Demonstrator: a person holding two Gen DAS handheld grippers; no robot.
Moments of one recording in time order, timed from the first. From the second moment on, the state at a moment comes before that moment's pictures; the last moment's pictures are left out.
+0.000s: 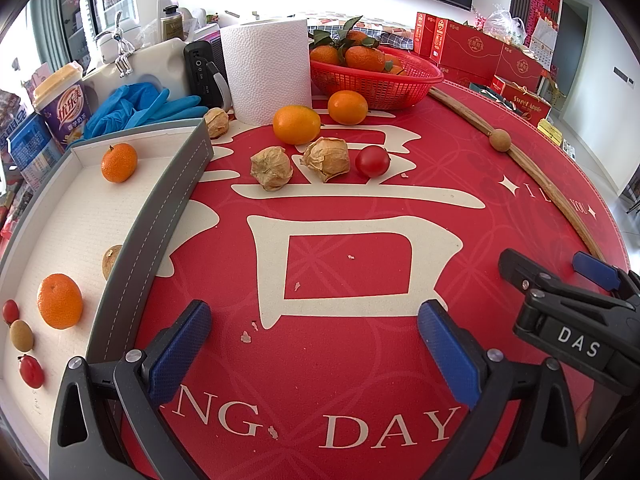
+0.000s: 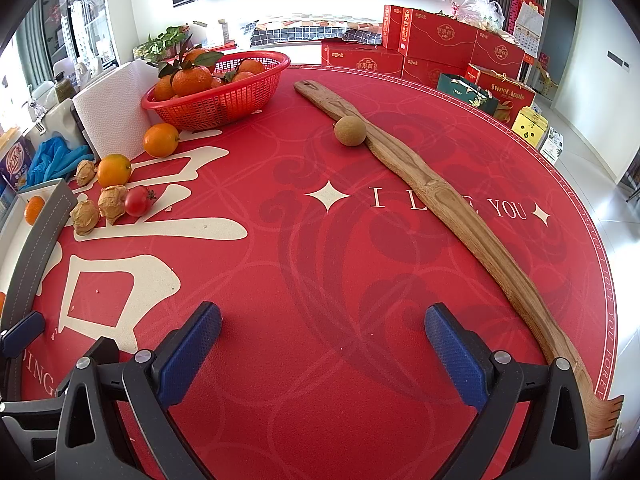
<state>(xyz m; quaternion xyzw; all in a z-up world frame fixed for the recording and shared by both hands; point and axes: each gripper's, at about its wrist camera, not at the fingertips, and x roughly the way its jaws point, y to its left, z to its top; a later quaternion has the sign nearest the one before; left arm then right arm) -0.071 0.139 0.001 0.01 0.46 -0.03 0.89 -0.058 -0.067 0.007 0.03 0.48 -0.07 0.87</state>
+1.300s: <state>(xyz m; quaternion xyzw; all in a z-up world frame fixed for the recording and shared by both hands) -0.081 0.156 0.008 0.00 0.45 -0.04 0.89 -0.006 -0.061 0.035 0.04 0.45 0.06 0.89</state>
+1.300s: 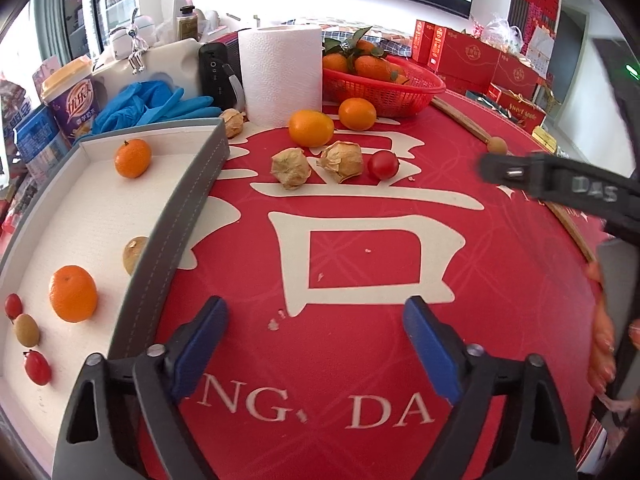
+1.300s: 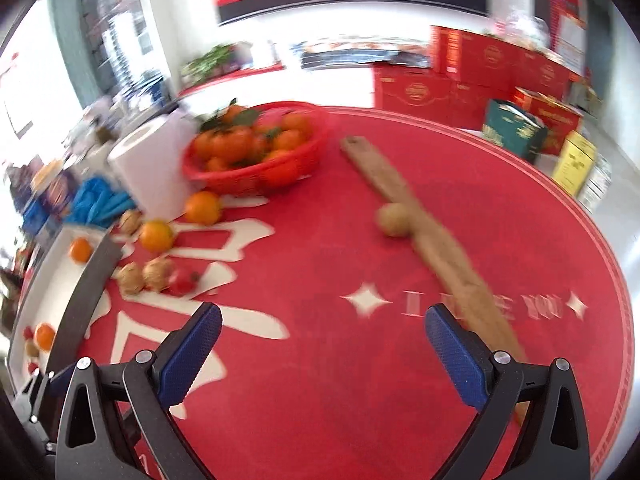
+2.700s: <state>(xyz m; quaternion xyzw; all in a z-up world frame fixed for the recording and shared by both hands) 0.011 0.145 0.016 0.02 0.45 -0.03 0.89 -0.046 -0.103 0.012 0.13 0.46 0.14 0.87</state>
